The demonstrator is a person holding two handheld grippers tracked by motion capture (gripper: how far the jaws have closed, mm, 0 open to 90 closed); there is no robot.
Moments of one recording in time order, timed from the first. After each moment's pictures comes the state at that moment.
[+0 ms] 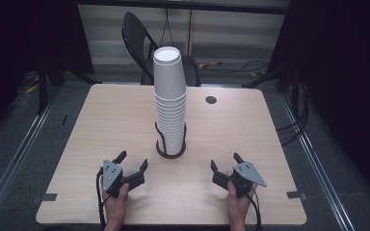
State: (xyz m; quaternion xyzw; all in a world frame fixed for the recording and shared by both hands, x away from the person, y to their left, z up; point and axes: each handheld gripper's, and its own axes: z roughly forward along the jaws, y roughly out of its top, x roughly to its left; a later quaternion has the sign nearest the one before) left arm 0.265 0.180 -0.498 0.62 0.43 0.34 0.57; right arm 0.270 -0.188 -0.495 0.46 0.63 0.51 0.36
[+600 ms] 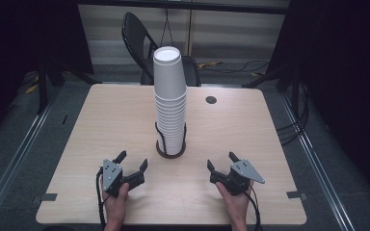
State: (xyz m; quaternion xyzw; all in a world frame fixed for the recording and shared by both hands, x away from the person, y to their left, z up) left arm 0.266 0.180 -0.498 0.62 0.43 0.33 0.57; right arm 0.273 -0.181 -0.489 0.45 0.65 0.52 0.33
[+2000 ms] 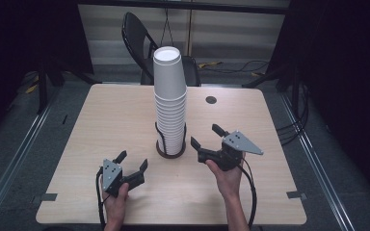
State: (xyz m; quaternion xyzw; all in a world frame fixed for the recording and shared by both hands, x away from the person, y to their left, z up) left arm 0.266 0.181 -0.498 0.62 0.43 0.33 0.57; right arm 0.302 -0.144 -0.395 0.35 0.65 0.61 0.29
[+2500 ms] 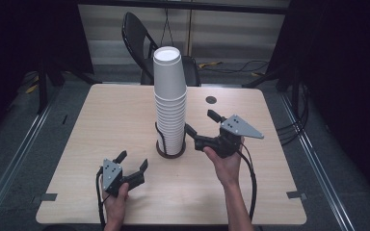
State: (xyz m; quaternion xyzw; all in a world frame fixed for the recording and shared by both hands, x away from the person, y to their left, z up) left arm 0.267 0.181 -0.498 0.62 0.43 0.33 0.57; right arm 0.317 -0.134 -0.354 0.32 0.65 0.63 0.28
